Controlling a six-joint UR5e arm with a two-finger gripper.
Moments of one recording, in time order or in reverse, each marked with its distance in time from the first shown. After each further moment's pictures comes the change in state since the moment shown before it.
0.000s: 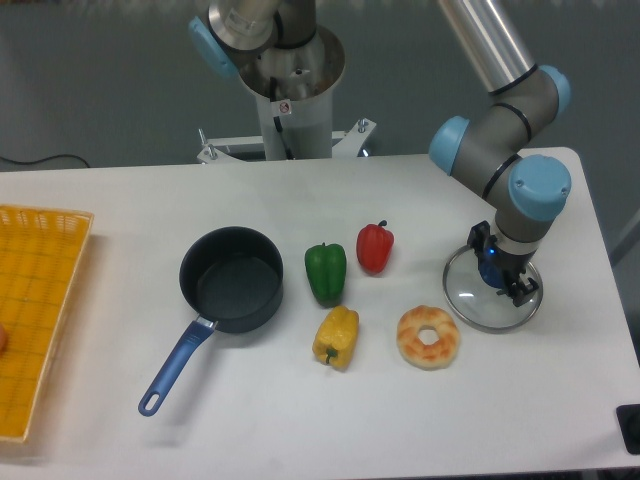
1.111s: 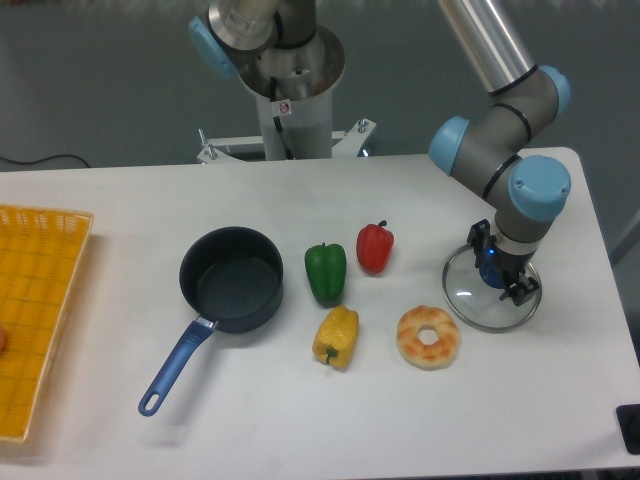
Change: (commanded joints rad) arm 0.000 0.008 0.000 0.000 -0.002 0.003
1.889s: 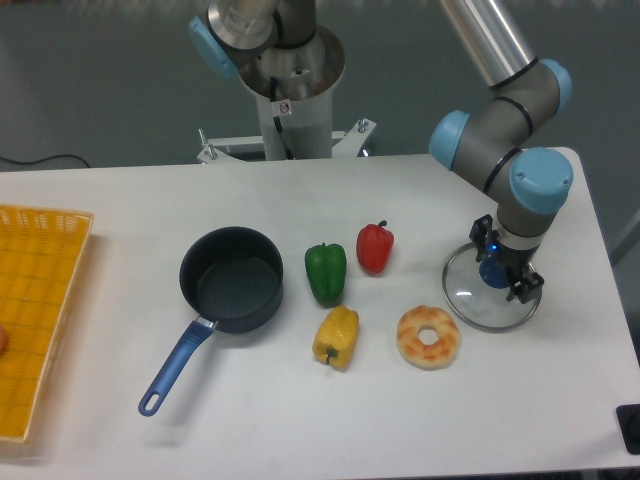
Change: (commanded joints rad) arm -0.002 0.032 0.005 0.000 -0.002 -0.011
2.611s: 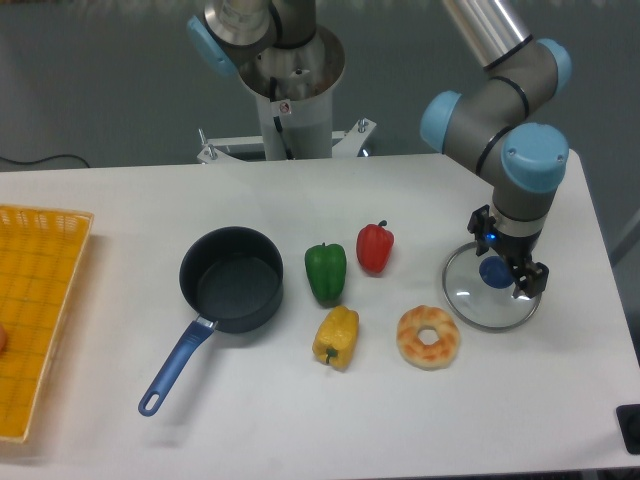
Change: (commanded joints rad) arm -0.064 0.081 0.020 -0.024 0.006 -0.142
